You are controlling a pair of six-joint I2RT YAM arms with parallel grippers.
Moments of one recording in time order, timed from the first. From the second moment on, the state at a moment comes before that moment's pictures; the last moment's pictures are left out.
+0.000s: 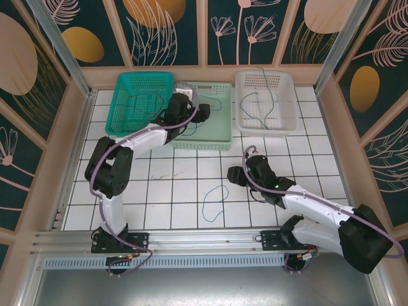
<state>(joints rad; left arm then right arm) -0.53 1.86 1.25 0.15 -0.01 -0.42 0.71 1.08 0.42 -0.09 0.03 0.70</state>
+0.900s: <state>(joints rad) -0.70 1.25 0.61 0.16 0.02 -0.44 0.78 1.29 0.56 -0.16 0.07 0.65</state>
